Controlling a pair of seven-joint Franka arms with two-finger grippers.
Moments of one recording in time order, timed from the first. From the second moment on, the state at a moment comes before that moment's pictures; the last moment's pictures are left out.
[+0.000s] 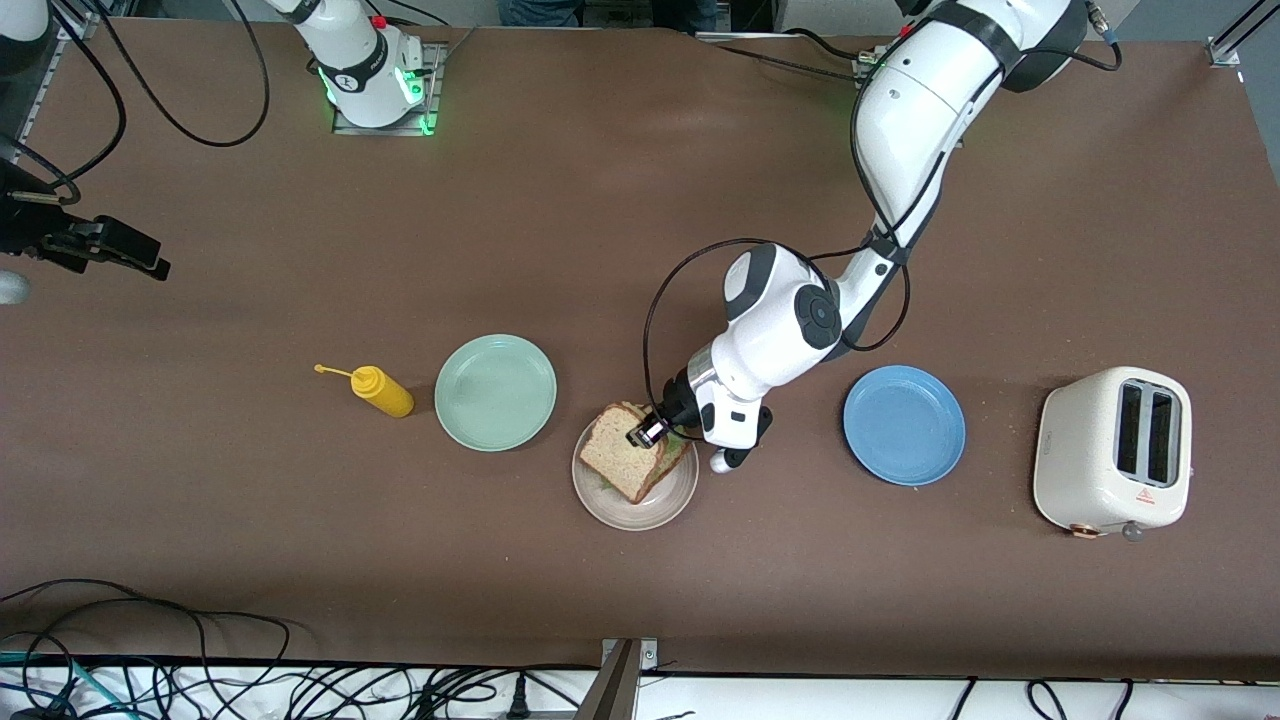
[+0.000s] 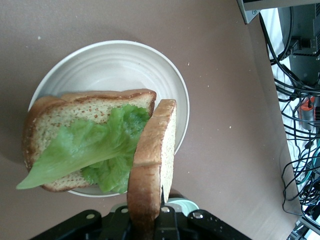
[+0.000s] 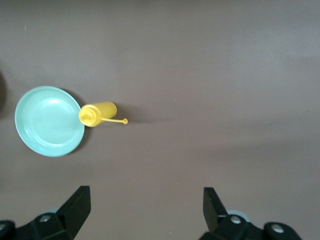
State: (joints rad) left arm -0.37 0.87 -0.30 -1.34 -0.40 2.67 -1.04; right arm 0.08 0.05 -0.12 -1.61 0.02 1.66 0.08
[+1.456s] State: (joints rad) left arm -0.33 0.87 -0.28 -1.33 -0.34 2.58 -1.02; right arm 0.12 0.07 -0.09 -1.57 -0.03 1.62 0.08
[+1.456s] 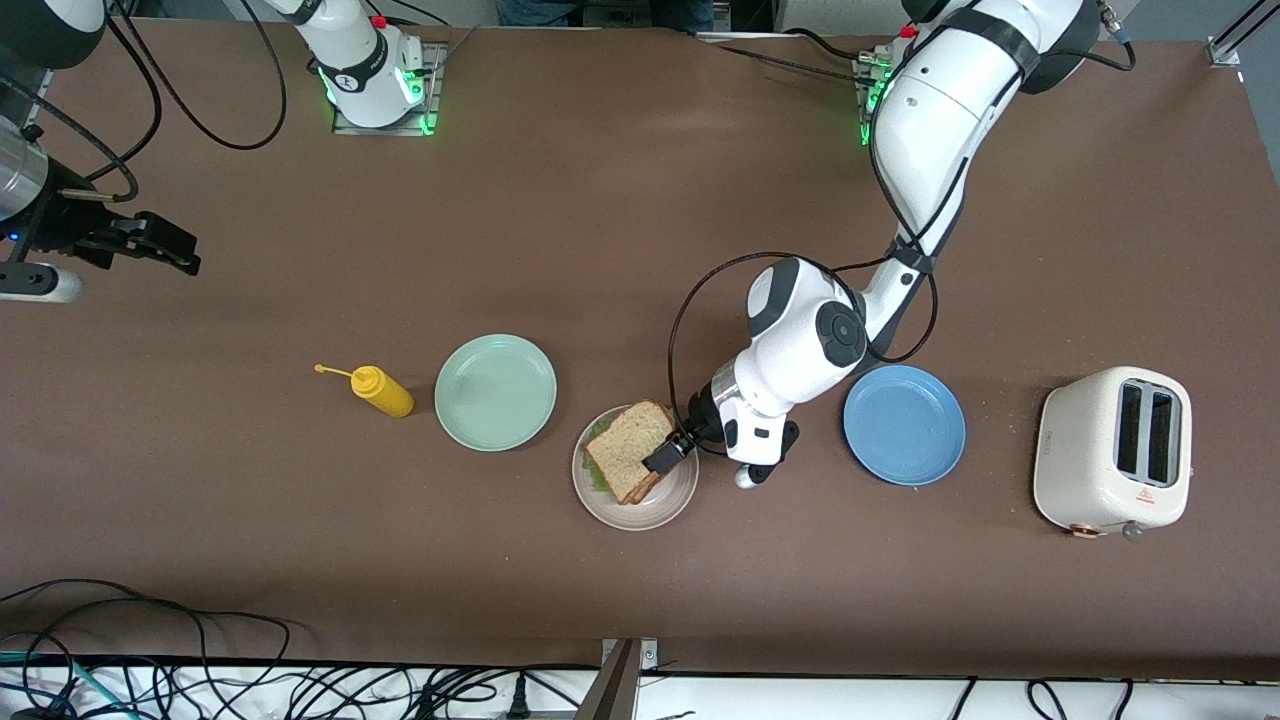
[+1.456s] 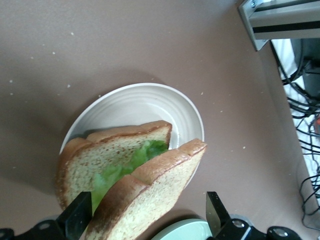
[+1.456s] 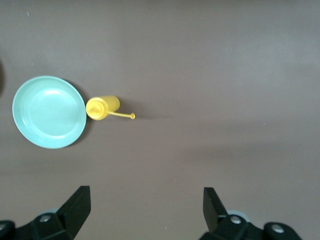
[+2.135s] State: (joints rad) left arm -0.26 0.80 -0.28 -1.33 -0.34 2.36 -0.93; right arm 0.12 0.07 -0.09 -1.57 -0.03 1.64 0.05
